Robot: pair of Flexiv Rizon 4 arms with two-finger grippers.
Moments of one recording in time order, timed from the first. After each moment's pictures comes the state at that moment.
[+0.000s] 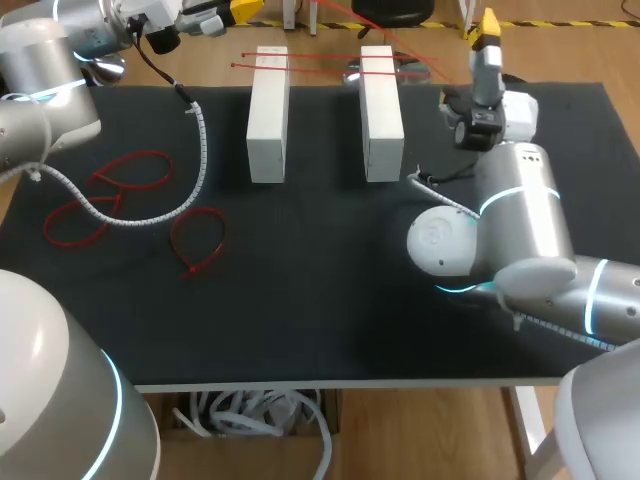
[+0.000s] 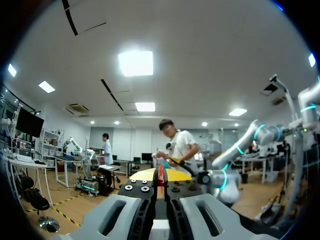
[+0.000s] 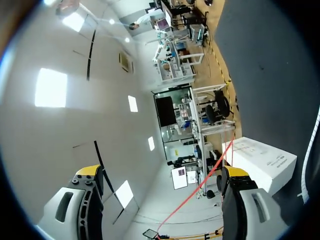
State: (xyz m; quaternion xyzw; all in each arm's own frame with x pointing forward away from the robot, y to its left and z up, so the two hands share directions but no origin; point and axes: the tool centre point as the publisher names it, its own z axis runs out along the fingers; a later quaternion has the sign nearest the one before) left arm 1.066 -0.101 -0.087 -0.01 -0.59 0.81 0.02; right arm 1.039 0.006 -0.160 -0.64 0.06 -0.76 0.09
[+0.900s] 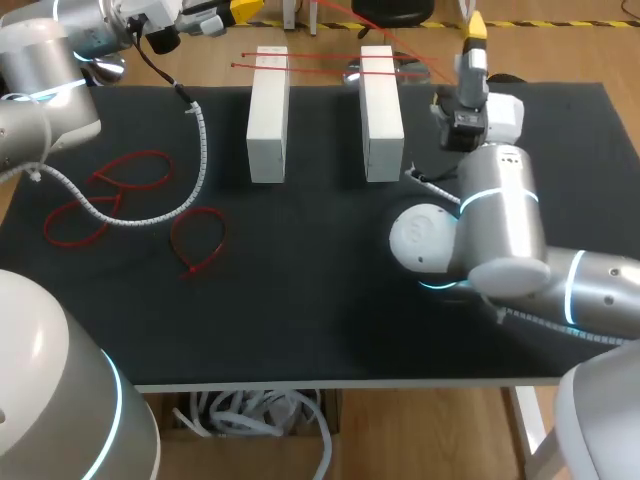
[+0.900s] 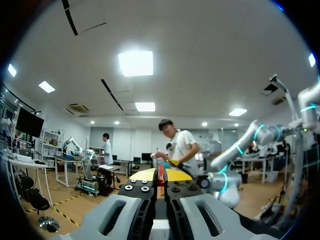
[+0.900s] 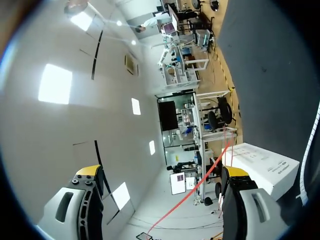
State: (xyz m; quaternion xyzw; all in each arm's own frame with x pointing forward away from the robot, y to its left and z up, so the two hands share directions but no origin) left arm 1.066 -0.101 -0.087 -0.01 -0.59 0.81 0.02; right arm 1.051 0.010 -0.166 -0.63 0.07 -0.77 0.05
